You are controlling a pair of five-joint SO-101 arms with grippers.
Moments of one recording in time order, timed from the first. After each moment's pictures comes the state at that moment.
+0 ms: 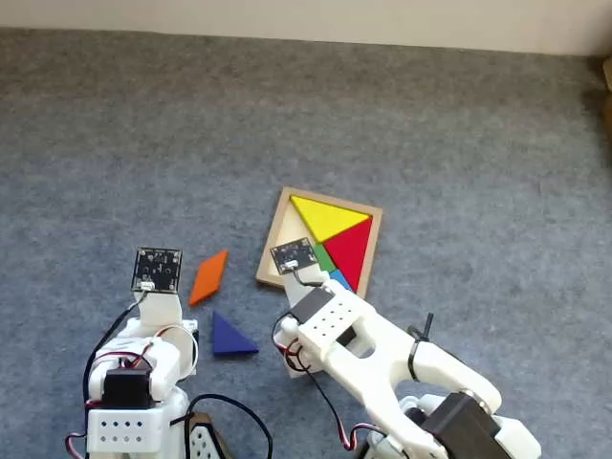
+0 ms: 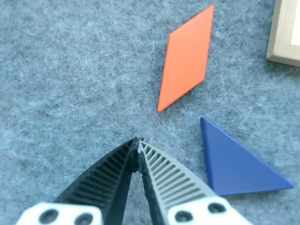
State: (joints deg) left arm -6.7 -102.4 96.0 75.5 2.5; right arm -51.5 -14.1 53.4 59.5 -21.0
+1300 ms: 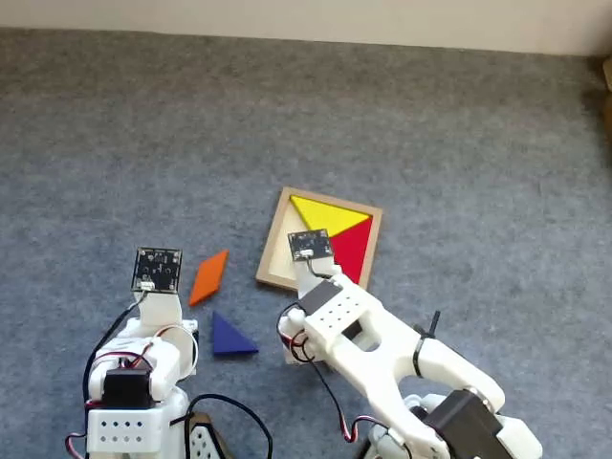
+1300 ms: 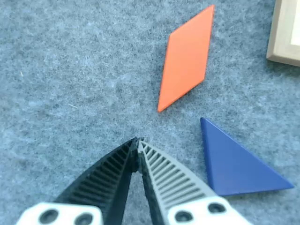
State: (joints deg) left arm -6.7 -102.4 96.0 75.5 2.5; right arm -47.9 -14.0 53.1 56.1 -28.1
